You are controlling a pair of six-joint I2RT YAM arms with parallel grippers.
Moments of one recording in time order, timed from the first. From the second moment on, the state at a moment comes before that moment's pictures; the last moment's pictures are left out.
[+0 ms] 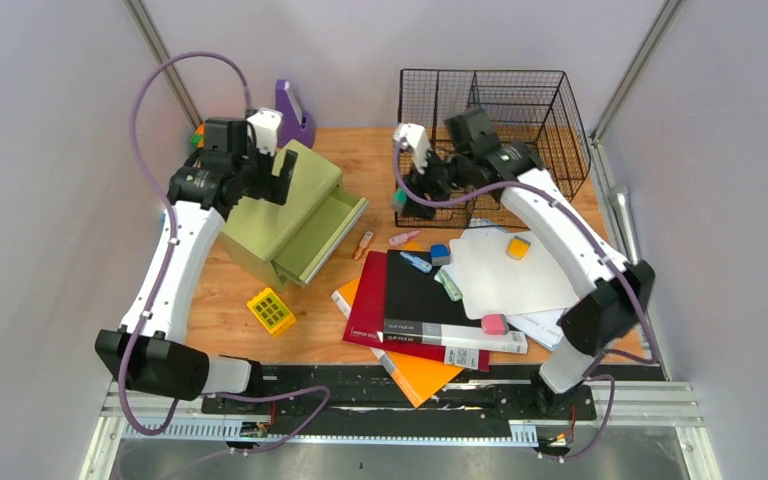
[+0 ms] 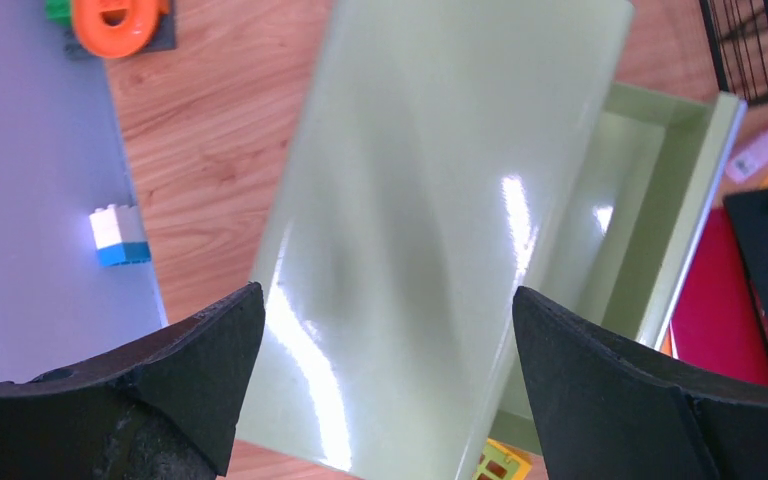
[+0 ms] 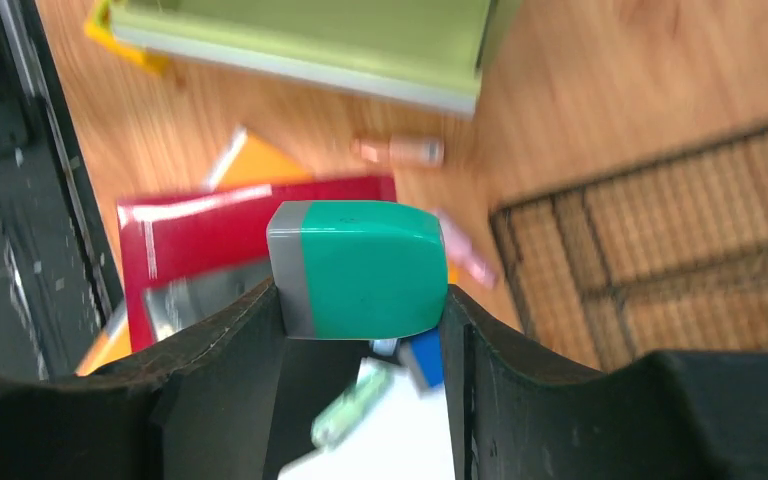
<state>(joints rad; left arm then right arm) -0.18 1.35 1.49 -0.83 -0.04 0.19 0.50 1.62 1.68 -0.88 -0.56 -0.48</state>
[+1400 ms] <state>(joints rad) -0.06 1.21 1.48 -0.79 0.07 0.11 0.31 1.40 1.23 -0.78 -0.27 -0.46</state>
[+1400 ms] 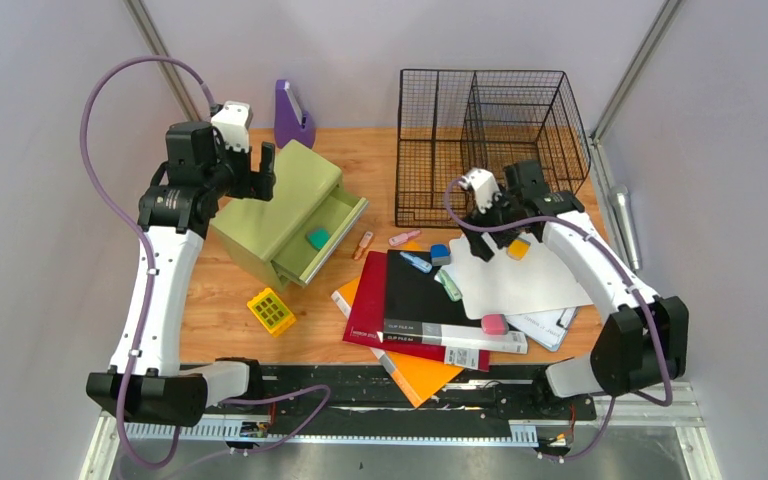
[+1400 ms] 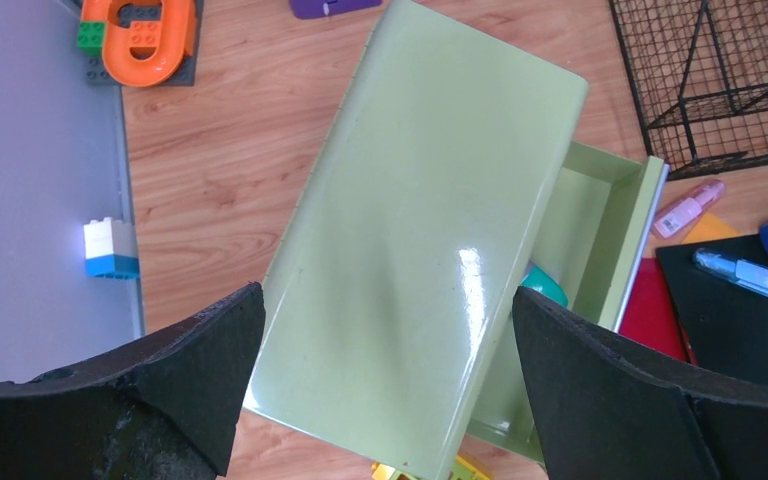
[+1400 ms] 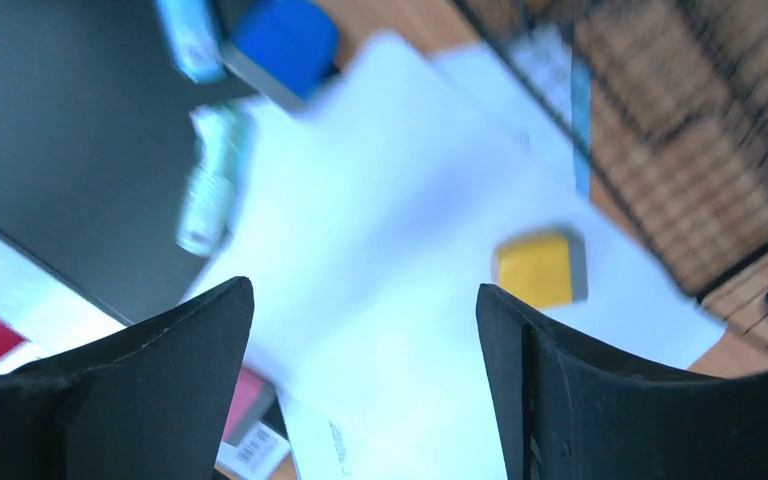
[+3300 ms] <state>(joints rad) -0.06 1.16 1.41 -0.76 0.10 0.13 0.05 1.42 1.01 -0.64 -0.56 -0.70</state>
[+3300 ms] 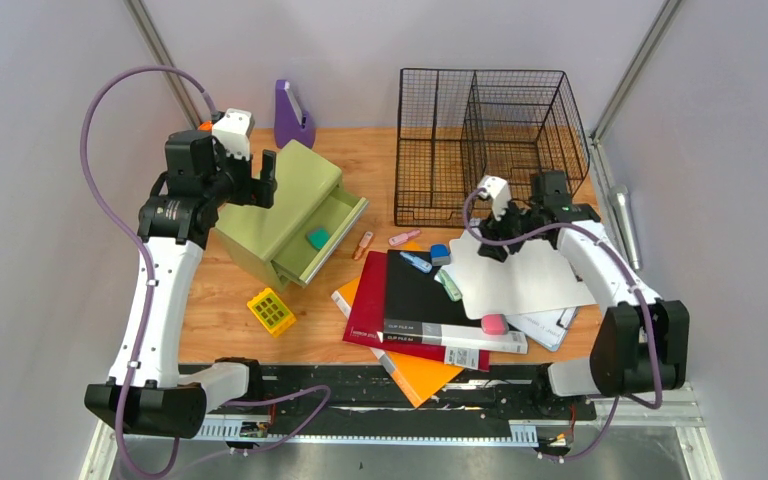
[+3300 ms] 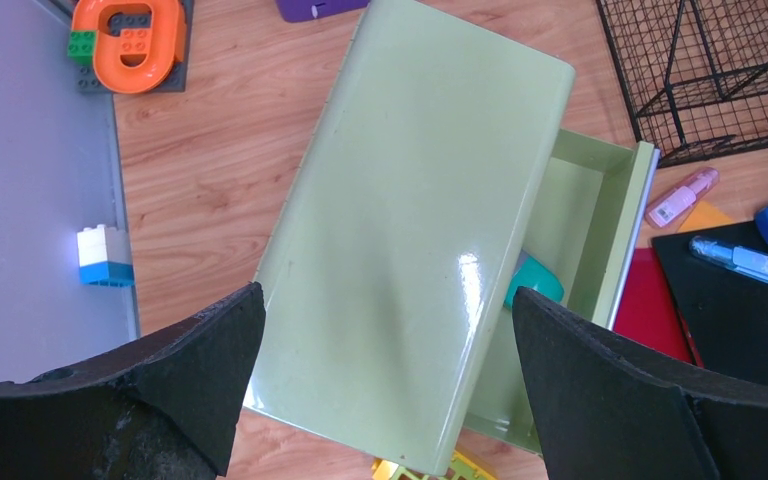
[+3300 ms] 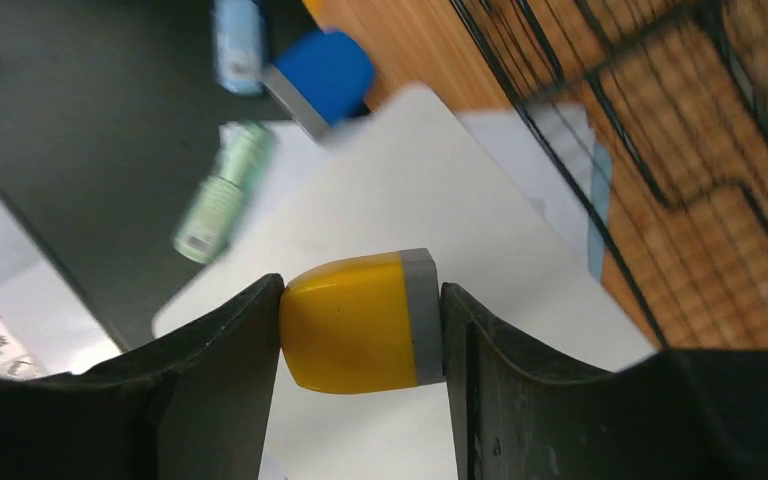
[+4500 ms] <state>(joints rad) -0.06 1.15 1.41 -0.76 0.01 0.12 0.83 2.25 2.23 -0.70 -0.44 -0.43</state>
